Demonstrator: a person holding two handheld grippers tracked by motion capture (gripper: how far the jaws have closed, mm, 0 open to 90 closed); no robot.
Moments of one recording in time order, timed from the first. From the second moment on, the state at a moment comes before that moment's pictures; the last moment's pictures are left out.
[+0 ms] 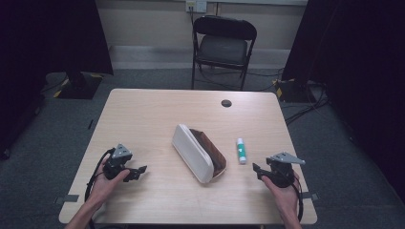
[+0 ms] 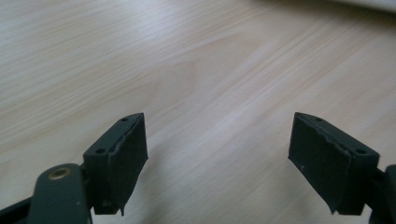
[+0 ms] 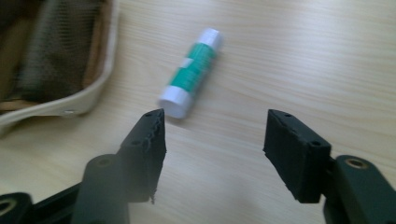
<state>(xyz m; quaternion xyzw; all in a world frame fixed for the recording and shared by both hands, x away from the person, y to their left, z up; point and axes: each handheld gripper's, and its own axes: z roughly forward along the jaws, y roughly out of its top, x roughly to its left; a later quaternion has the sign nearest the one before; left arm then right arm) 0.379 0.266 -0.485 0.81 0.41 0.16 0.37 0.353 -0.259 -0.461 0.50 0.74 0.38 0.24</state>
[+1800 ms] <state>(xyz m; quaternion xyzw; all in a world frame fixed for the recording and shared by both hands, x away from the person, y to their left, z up) 0.372 0.247 -0.478 0.82 0.38 0.16 0.39 0.358 -0.072 -0.470 0.32 0.83 0.43 0.13</state>
